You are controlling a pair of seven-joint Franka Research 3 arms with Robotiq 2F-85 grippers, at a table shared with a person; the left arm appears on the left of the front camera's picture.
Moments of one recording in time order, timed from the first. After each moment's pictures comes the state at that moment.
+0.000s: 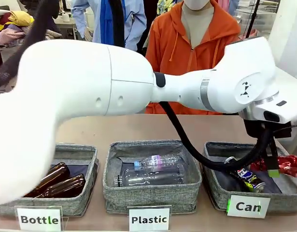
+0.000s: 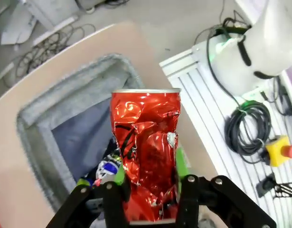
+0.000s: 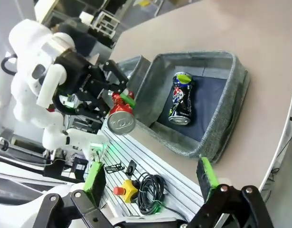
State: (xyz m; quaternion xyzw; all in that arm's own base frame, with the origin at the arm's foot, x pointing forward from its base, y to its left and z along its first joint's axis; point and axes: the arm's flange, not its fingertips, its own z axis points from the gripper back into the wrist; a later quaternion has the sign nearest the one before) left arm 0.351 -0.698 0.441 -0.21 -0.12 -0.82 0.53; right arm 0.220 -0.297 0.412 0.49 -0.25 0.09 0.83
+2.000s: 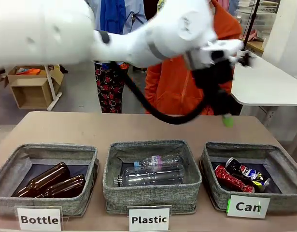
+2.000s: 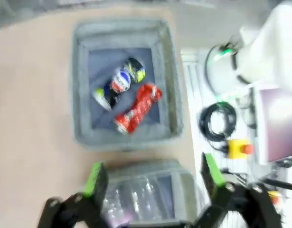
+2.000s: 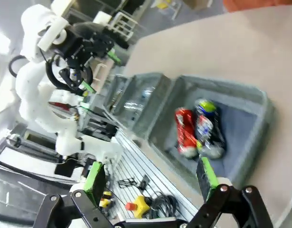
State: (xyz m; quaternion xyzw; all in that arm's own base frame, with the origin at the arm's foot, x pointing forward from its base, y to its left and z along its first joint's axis) left arm 0.446 -0.542 0.531 -0.27 -0.08 -0.68 0.68; right arm 0.292 -0.240 0.425 0.54 -0.25 0.11 0.80
